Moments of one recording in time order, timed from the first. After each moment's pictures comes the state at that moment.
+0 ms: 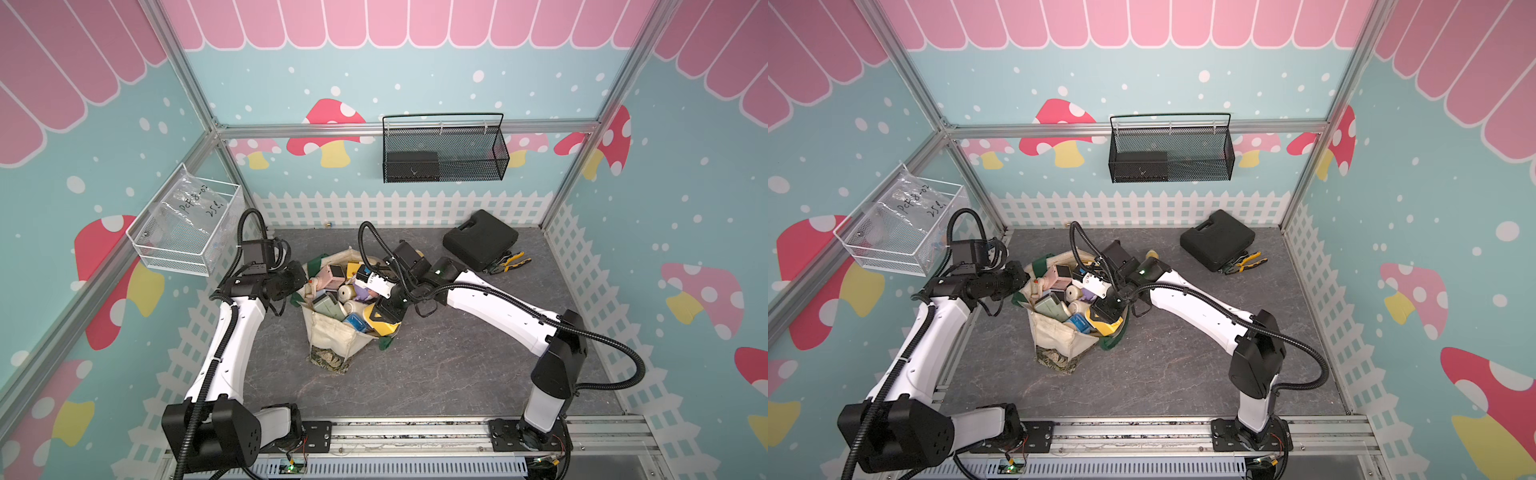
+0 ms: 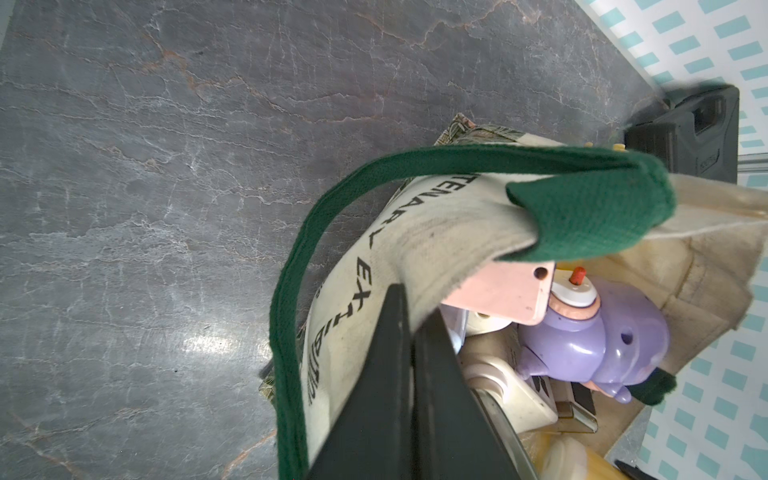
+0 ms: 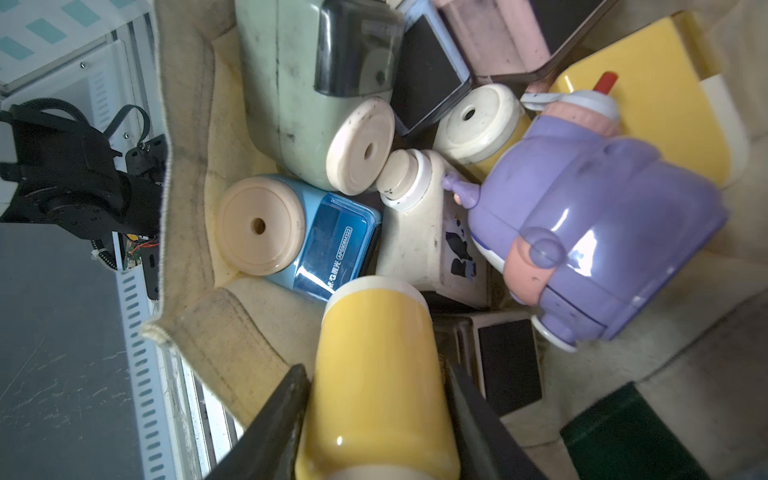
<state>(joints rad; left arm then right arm) 0.11 1.25 1.17 -0.75 0.25 -0.45 0.89 1.76 1.69 -0.87 -0.28 -0.20</state>
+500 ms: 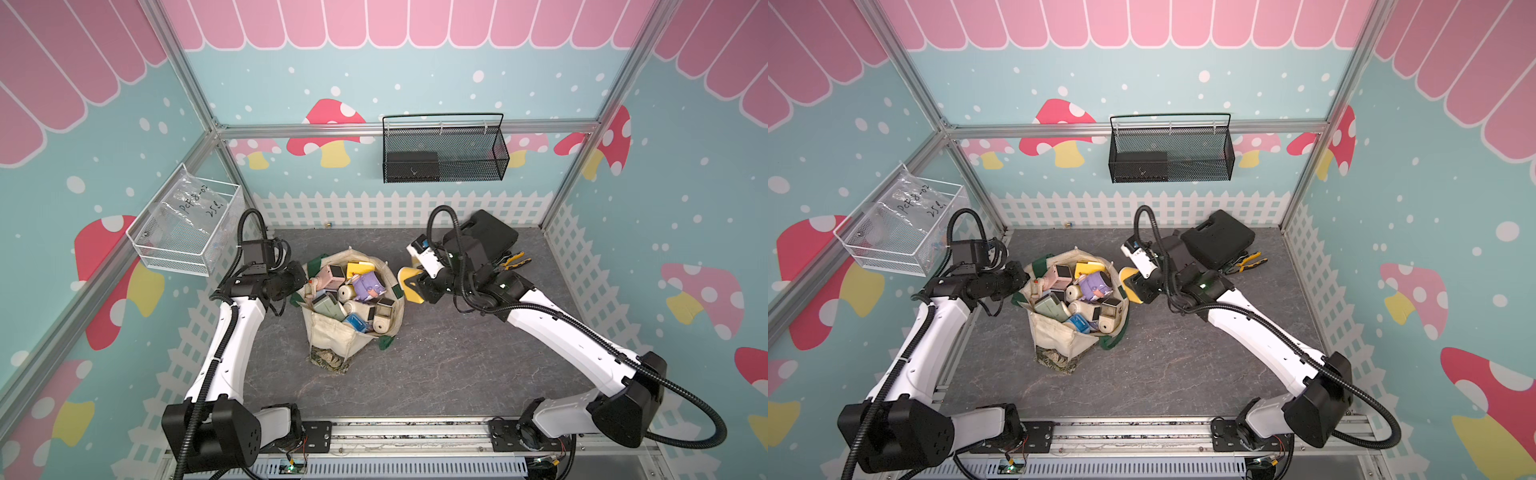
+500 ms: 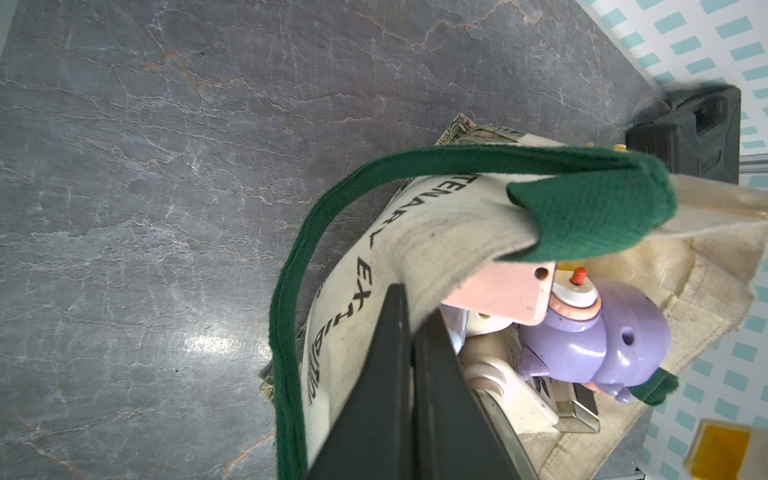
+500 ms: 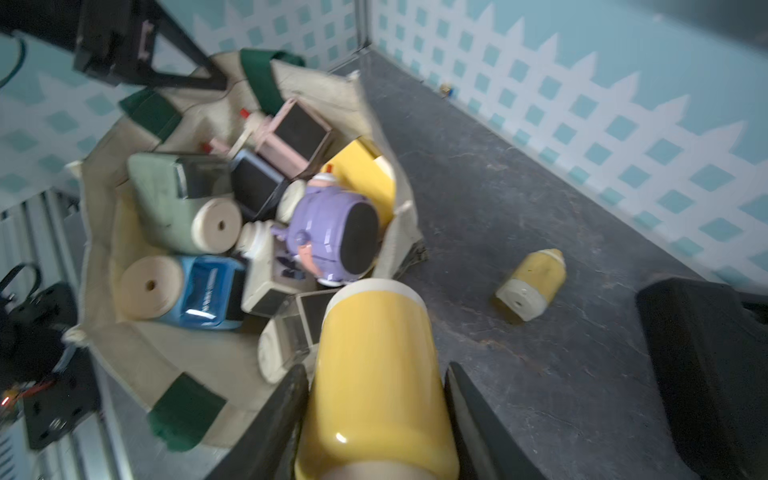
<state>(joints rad) 0.11 1.25 1.17 -0.75 0.24 -0.45 0.67 1.35 1.27 -0.47 -0.12 -0.05</state>
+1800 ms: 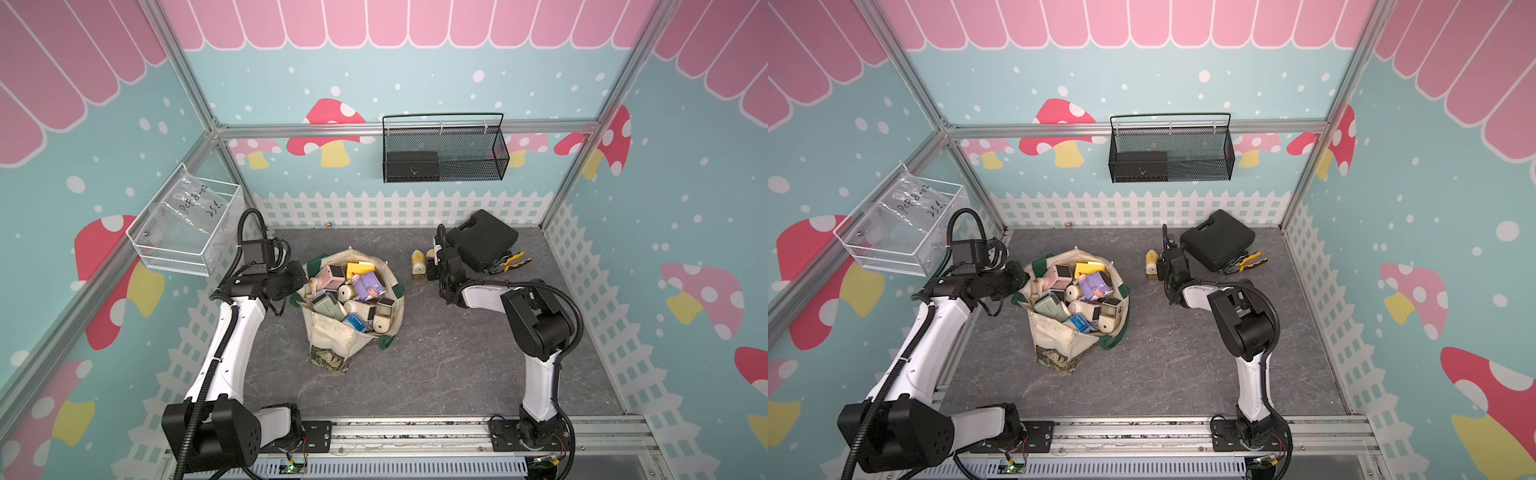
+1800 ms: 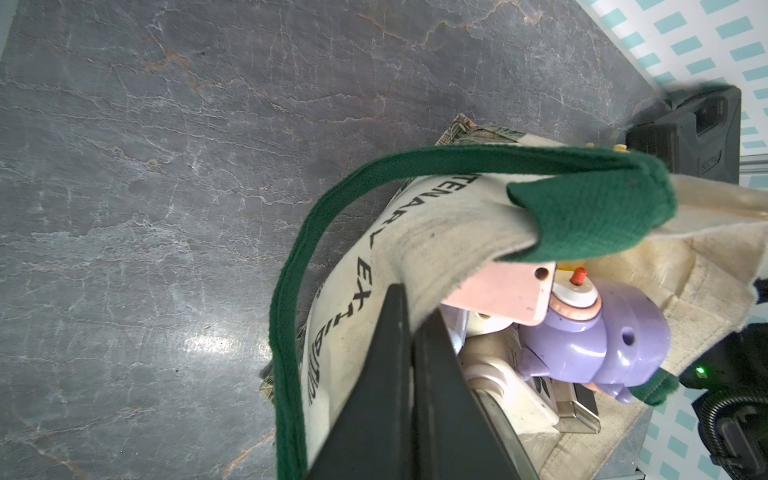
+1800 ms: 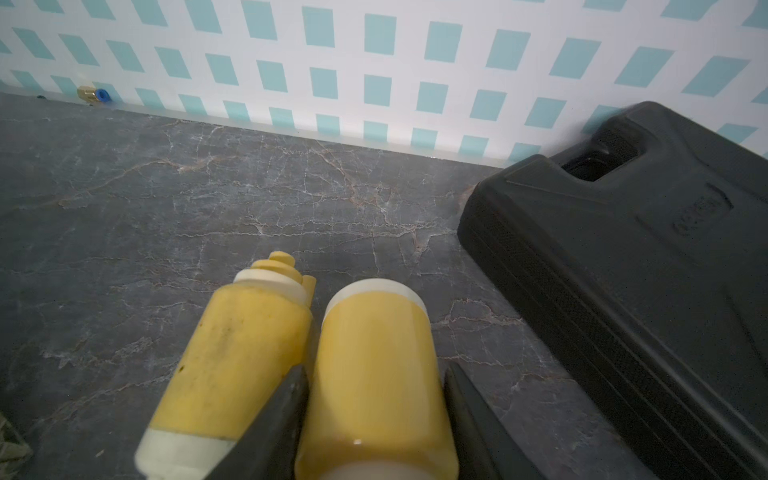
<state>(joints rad) 0.11 1.25 1.17 -0.75 0.24 -0.45 0.46 2.02 1.17 0.39 0.28 0.10</state>
